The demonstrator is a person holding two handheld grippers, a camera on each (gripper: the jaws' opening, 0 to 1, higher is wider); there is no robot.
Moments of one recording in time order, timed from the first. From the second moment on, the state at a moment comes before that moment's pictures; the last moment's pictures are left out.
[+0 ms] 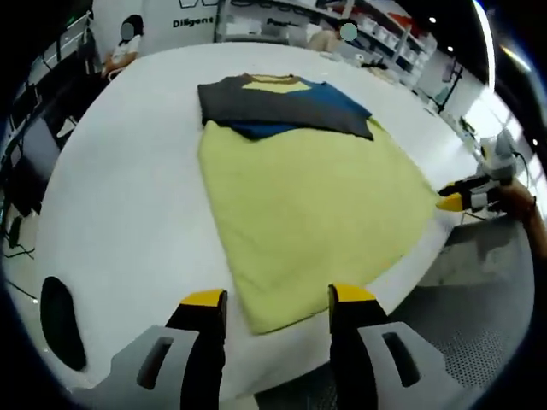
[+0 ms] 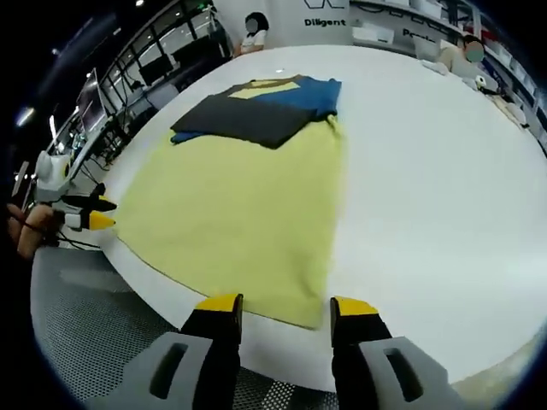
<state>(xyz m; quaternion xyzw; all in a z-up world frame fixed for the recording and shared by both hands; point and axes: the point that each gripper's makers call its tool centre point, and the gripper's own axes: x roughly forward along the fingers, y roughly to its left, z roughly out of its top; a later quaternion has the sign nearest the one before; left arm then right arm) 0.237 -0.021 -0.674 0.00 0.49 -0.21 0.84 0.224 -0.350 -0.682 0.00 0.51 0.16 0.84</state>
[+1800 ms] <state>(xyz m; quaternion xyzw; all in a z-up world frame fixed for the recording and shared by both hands) 0.192 -0.016 -0.682 0.07 0.56 -0.24 0.79 0.184 -0.370 -0.682 -0.12 0.59 0.18 0.78</state>
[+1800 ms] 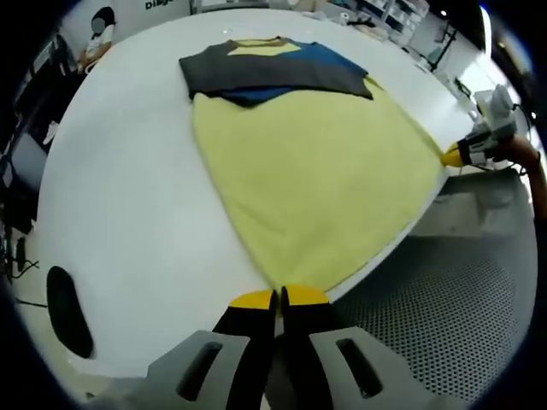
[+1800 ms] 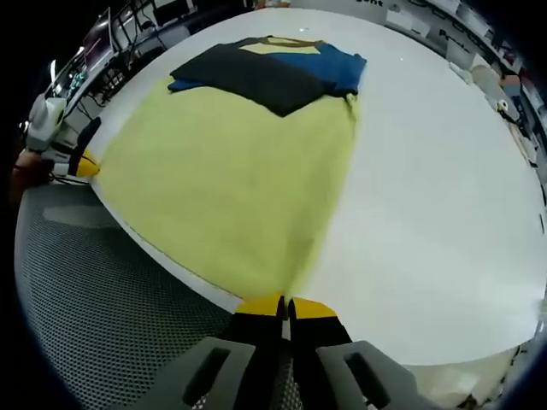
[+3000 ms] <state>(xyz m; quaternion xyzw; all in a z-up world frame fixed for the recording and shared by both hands) 0.211 -0.020 -0.643 0.03 0.53 -0.25 0.81 0.196 -0.368 -0.627 -0.08 0.58 0.17 0.79</state>
